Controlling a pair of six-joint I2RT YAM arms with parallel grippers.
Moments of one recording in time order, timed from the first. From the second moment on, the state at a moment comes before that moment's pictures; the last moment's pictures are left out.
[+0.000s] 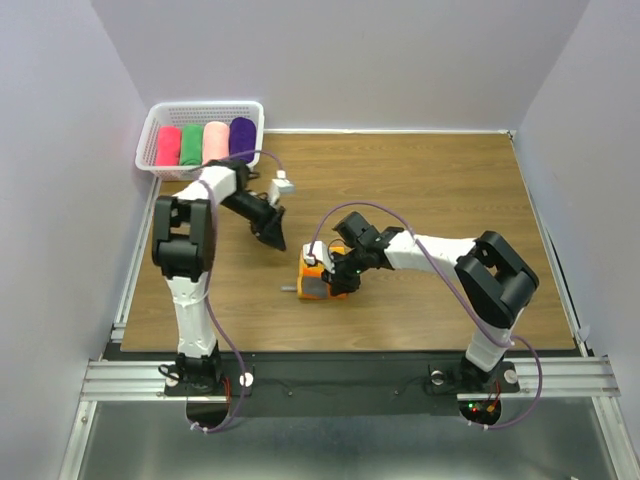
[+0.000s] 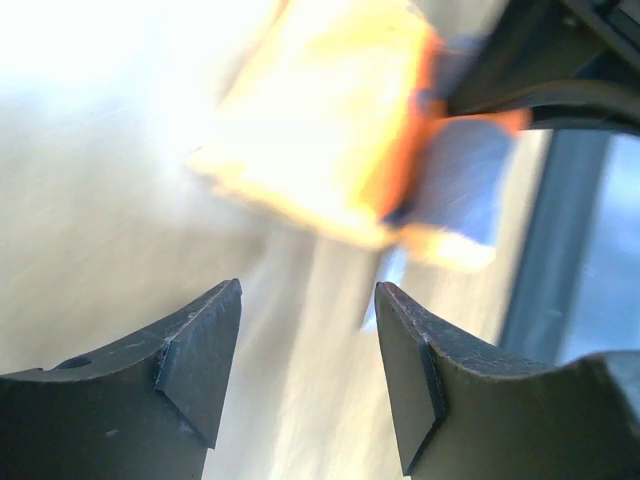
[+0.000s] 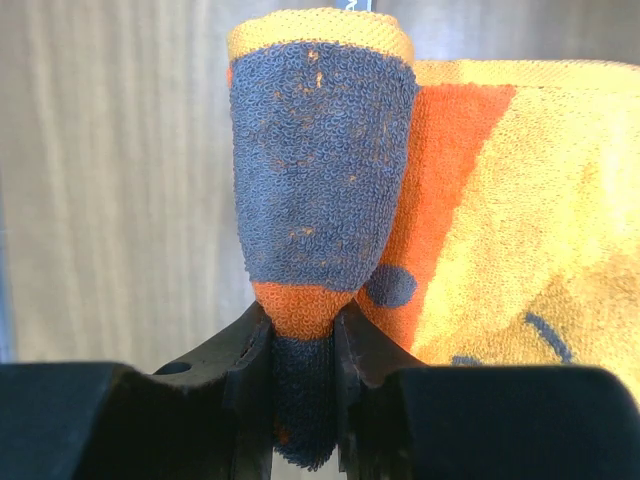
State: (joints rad) left arm -0.17 2.10 1.56 -1.17 0.92 0.92; right arm 0.79 1.78 1.08 -0.36 -0.57 -0.64
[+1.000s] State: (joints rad) left arm -0.77 1.10 0.53 -0.21 0.31 0.95; right arm 0.55 2.34 1.54 -0.98 -1.26 -0.48
